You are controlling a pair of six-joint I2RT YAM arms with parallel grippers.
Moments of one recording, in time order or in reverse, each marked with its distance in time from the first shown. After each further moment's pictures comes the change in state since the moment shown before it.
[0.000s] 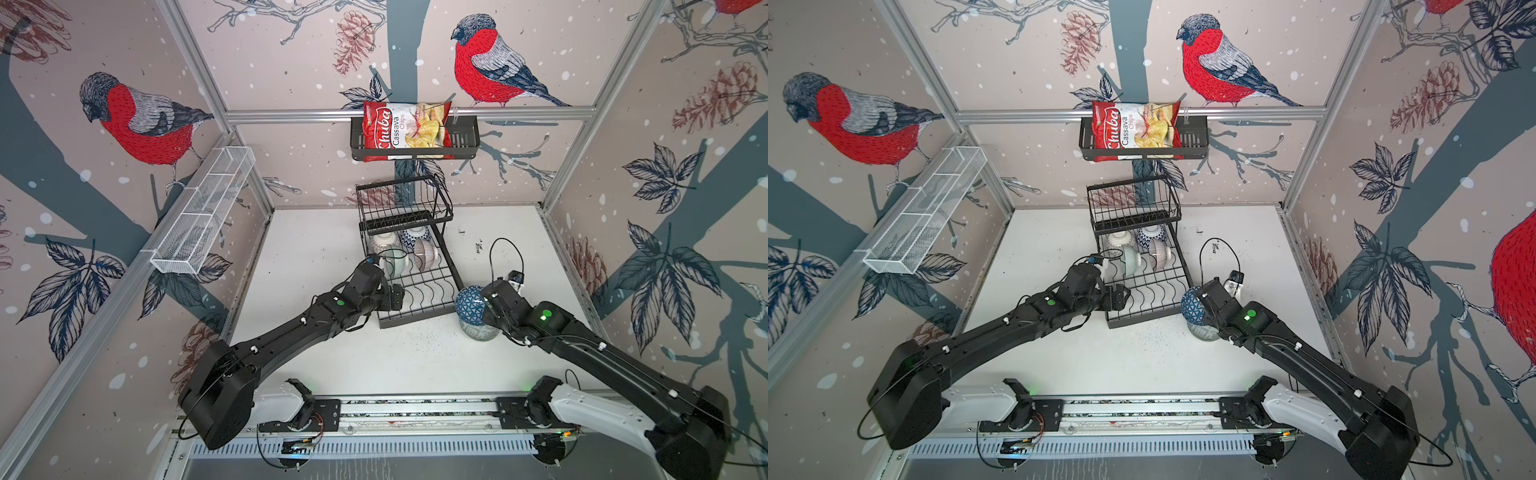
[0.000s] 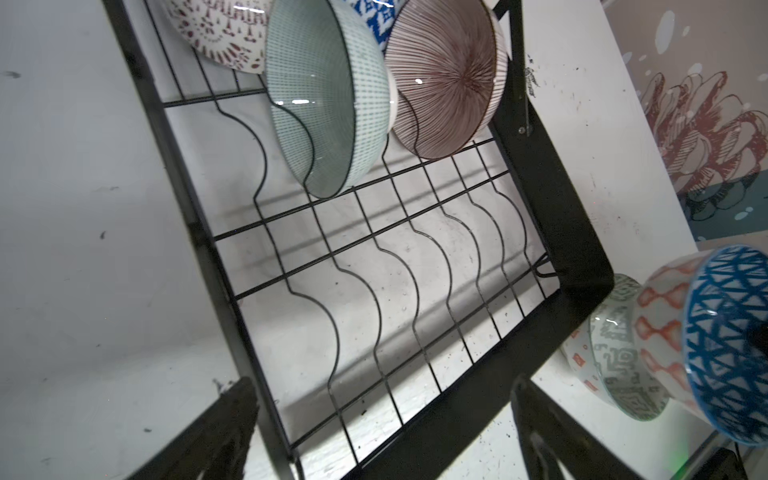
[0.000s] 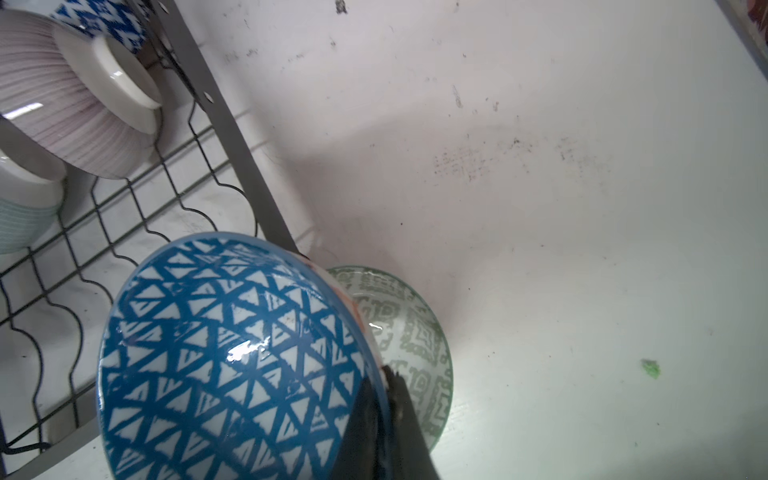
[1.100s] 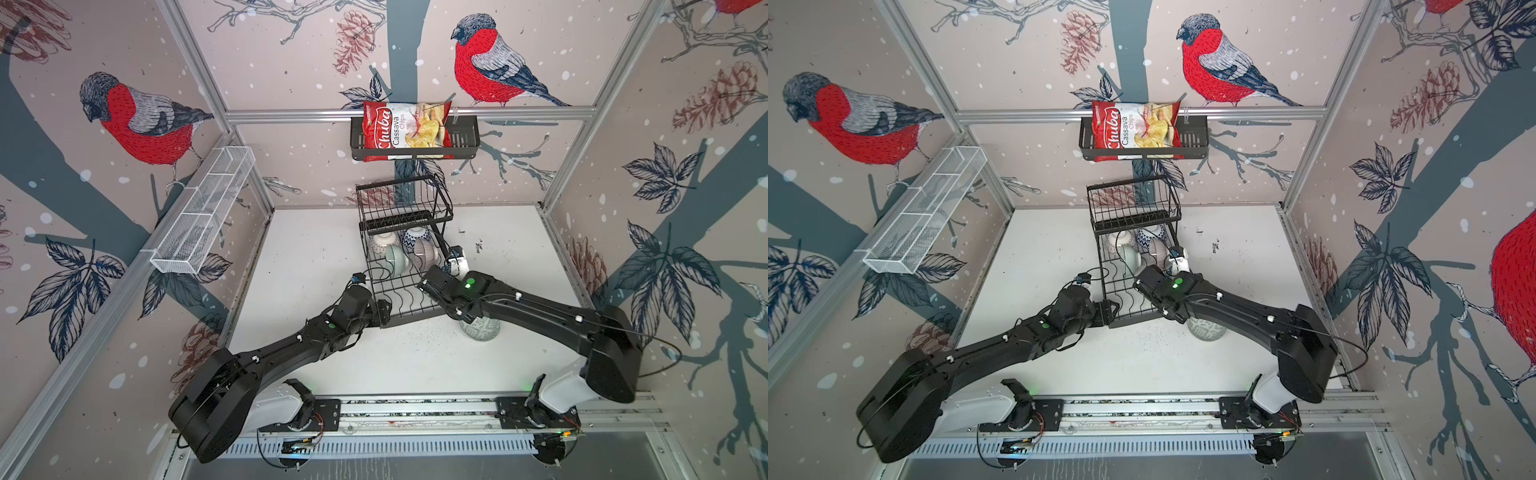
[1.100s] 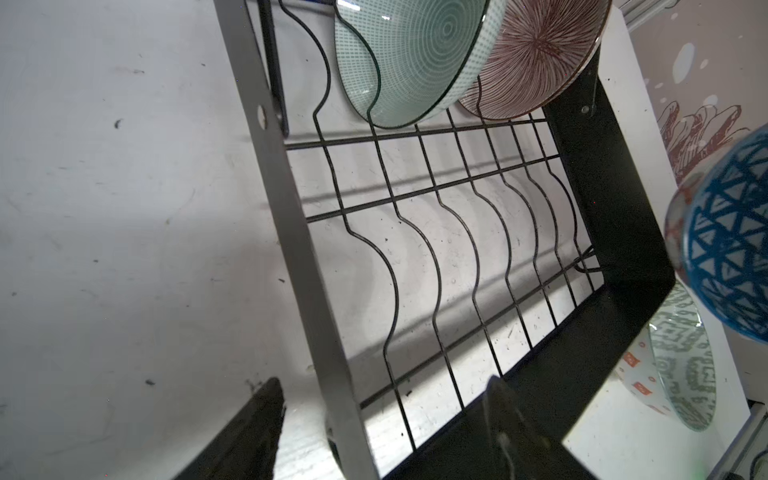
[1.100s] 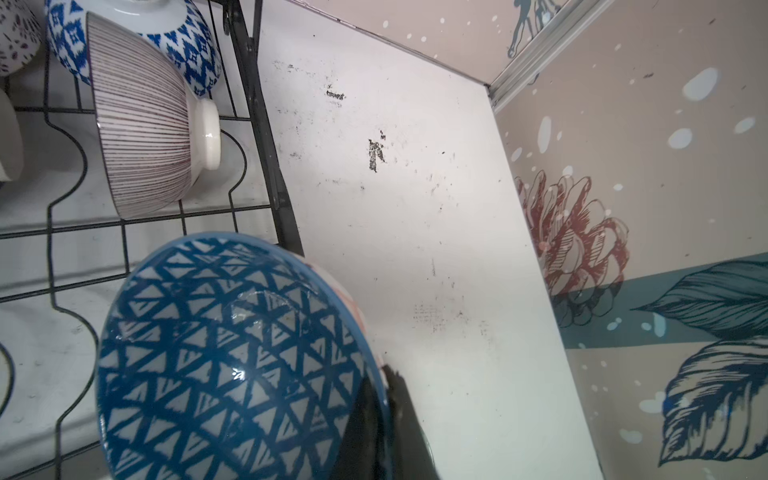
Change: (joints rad) left arm 0.029 -0.059 -0.303 0.297 0.029 -0.105; right arm 0.239 0.584 0.423 -0.127 0.506 -0.206
